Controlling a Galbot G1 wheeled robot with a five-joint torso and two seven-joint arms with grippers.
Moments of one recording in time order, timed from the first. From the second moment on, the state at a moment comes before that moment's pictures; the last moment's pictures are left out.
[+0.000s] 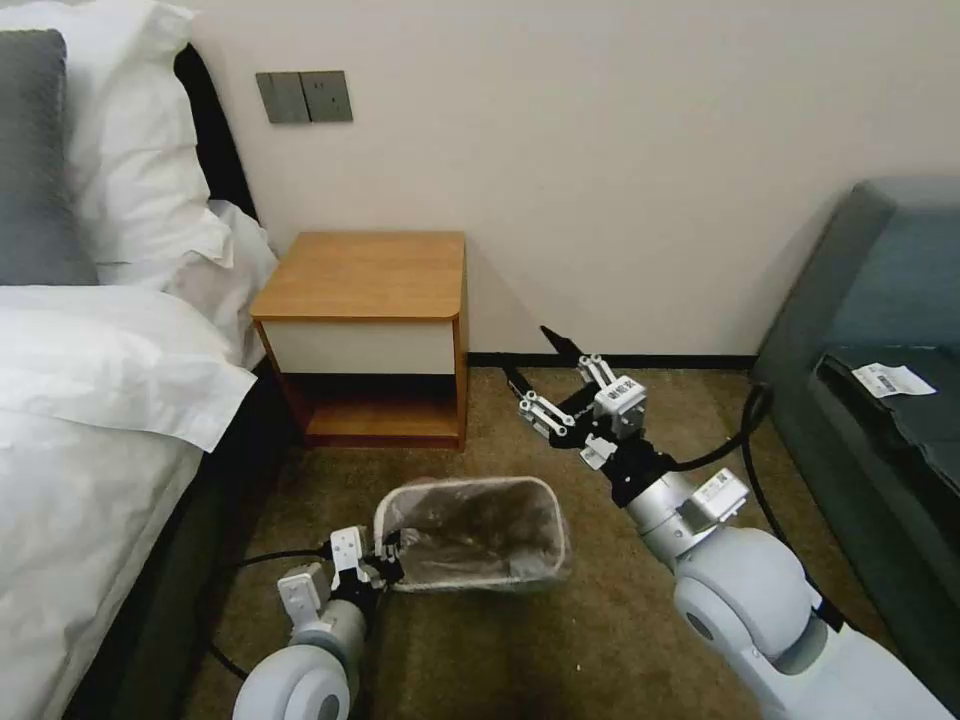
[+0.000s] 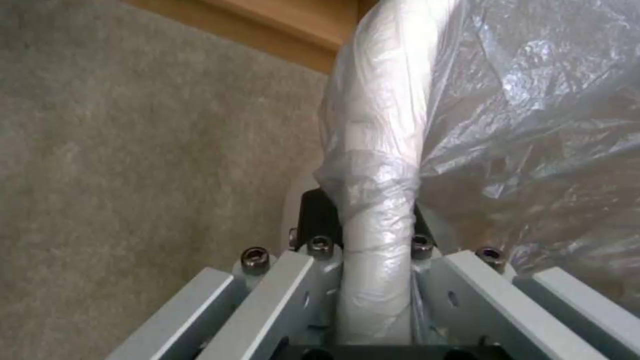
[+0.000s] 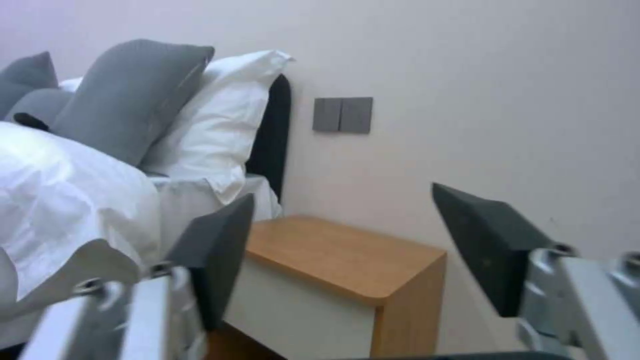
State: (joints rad) left arm 1.61 -1.38 -0.40 -2.09 -0.62 0.47 -0.27; right arm -1.22 1.02 0.17 2.25 0.31 0.00 -0.01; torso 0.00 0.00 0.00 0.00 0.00
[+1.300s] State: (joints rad) left arm 1.54 -1.38 -0.41 -2.02 -0.57 0.33 -0.15; right arm -1.32 1.27 0.14 2.04 0.13 -0.04 0.26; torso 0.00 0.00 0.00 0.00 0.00
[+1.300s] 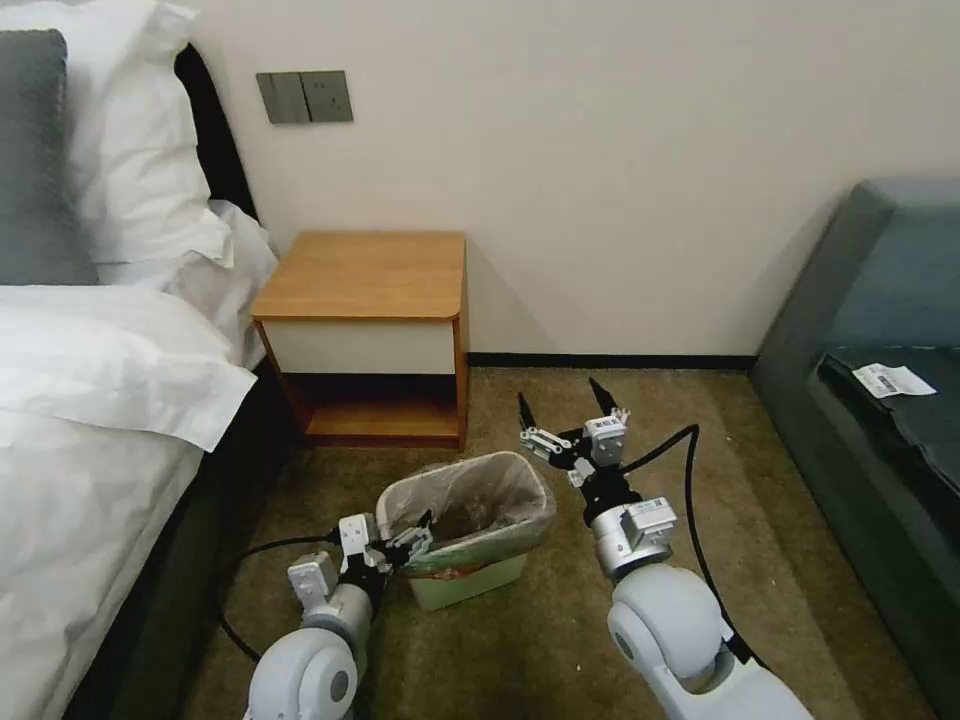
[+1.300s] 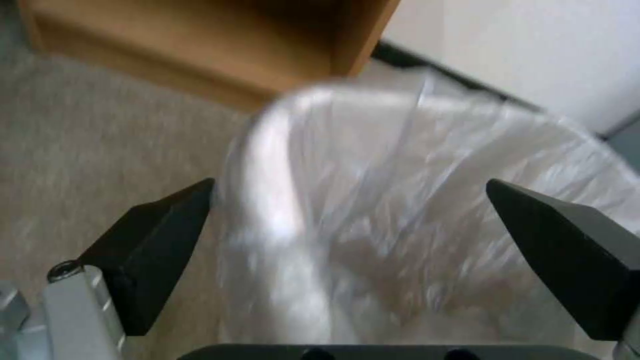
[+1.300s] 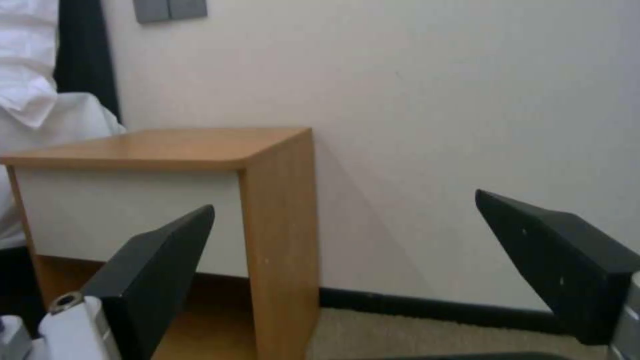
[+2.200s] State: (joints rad) left arm 1.53 -1.40 -0.45 -1.87 -0.30 -0.42 0.04; right arm -1.41 1.45 0.22 1.85 -0.02 0.23 0.22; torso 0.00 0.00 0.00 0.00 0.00
